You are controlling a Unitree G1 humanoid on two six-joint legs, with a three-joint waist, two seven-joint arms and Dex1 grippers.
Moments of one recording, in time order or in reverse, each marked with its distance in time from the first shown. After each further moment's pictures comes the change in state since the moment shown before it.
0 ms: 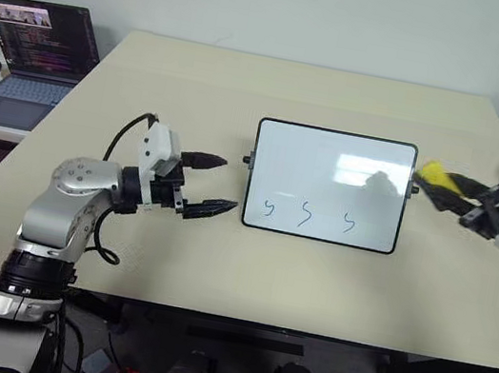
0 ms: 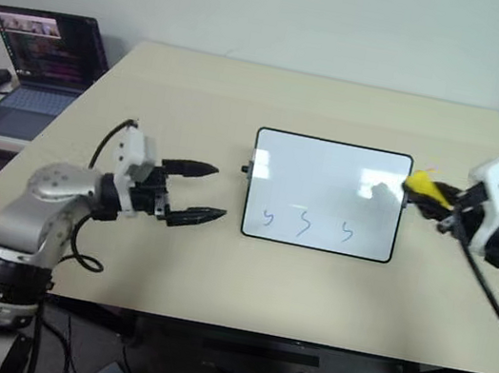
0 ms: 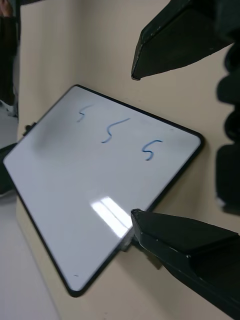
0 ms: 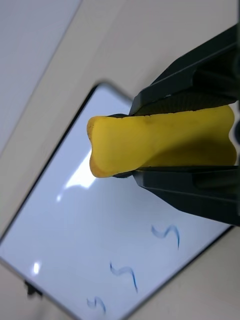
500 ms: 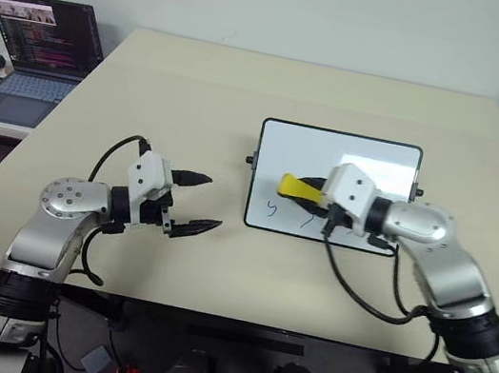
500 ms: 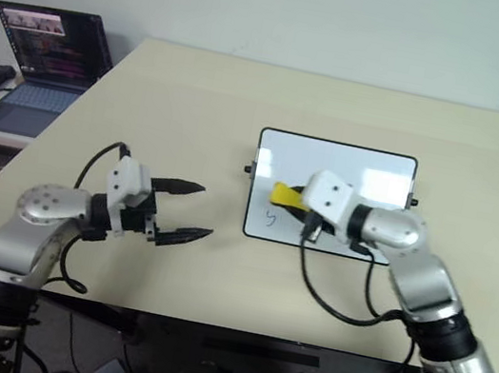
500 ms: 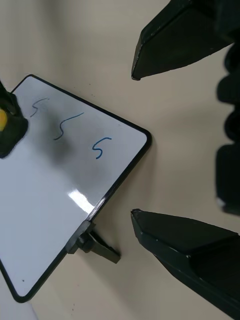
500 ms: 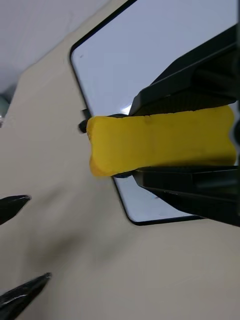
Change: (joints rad) left arm 0.086 0.018 -0.017 -0.015 0.073 -0.119 0.009; right arm -0.221 0.353 0.563 0.114 -0.405 -0.364 -0.017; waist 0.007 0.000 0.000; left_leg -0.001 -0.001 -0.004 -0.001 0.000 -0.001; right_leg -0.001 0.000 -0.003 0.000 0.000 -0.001
